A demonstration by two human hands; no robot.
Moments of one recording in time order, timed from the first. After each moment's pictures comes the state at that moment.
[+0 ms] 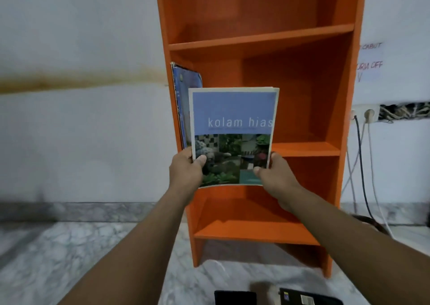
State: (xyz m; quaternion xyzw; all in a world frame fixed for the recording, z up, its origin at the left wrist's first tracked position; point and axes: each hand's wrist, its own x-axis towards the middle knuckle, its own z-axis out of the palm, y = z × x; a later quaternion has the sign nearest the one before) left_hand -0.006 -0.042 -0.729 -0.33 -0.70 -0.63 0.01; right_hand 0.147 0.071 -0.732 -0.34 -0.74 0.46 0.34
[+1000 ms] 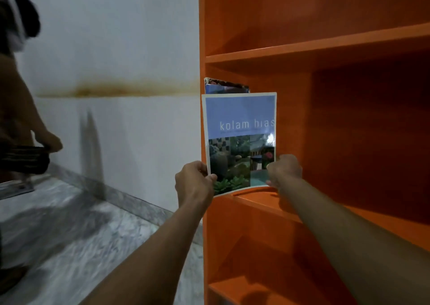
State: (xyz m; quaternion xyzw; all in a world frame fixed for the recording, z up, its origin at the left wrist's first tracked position) left_hand -0.076 0.039 -0.689 -0.11 -0.80 -0.56 0.17; right_hand -0.065 0.224 -0.674 -0.37 -0.72 0.47 0.35
